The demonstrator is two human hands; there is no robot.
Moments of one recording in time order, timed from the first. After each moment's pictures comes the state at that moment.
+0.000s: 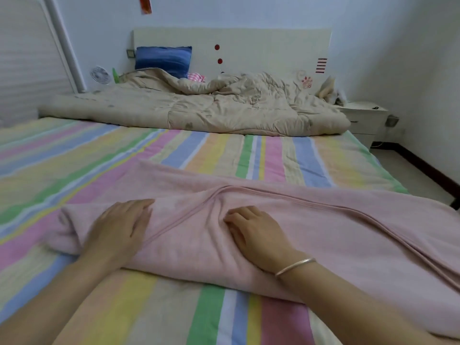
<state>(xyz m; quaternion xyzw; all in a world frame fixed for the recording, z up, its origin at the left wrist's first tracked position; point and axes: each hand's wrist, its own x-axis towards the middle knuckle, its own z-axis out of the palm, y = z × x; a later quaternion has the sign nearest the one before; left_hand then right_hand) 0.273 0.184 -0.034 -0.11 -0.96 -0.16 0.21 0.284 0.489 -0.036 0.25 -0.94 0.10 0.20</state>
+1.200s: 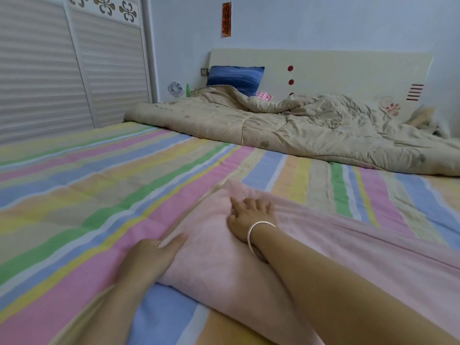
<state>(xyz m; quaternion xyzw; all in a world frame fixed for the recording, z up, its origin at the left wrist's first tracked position) 0.224 0.056 -0.080 0.28 -0.85 -0.43 0.09 0.105 0.247 -0.051 0.13 -0.99 0.06 -0.02</state>
